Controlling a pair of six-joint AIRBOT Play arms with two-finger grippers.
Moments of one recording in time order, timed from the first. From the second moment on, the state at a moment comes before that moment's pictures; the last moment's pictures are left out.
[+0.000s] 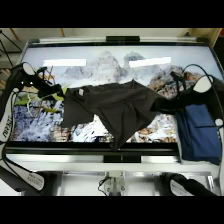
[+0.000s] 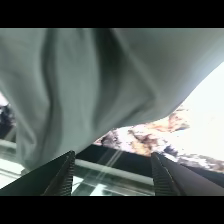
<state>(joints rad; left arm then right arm) 0.08 -1.83 1.67 1.30 -1.34 -1.60 -0.01 -1.19 1.13 -1.15 1.38 1.50</state>
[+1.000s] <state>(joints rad) 0.04 -1.86 1.65 1.19 -1.22 -1.49 0.33 -1.21 0.84 -1.07 1.17 1.57</state>
